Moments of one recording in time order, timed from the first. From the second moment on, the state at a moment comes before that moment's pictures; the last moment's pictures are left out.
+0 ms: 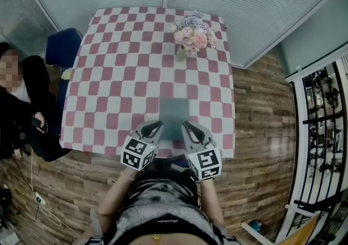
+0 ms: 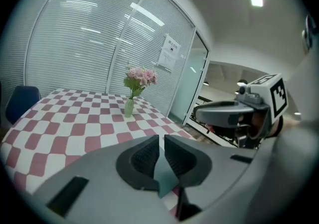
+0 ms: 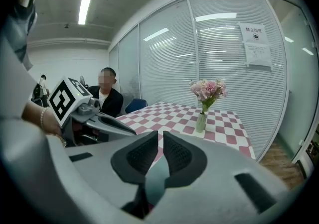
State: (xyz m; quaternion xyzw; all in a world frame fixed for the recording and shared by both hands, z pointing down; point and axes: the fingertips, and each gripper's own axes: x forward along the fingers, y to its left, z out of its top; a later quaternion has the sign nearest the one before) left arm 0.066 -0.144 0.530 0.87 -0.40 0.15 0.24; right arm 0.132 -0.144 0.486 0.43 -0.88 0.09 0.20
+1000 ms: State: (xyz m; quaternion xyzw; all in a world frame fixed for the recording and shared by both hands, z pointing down) left arm 0.029 -0.148 0.418 0.90 -0.40 0.08 0.14; right arm 0.068 -0.143 0.396 0.36 -0.93 0.01 0.11
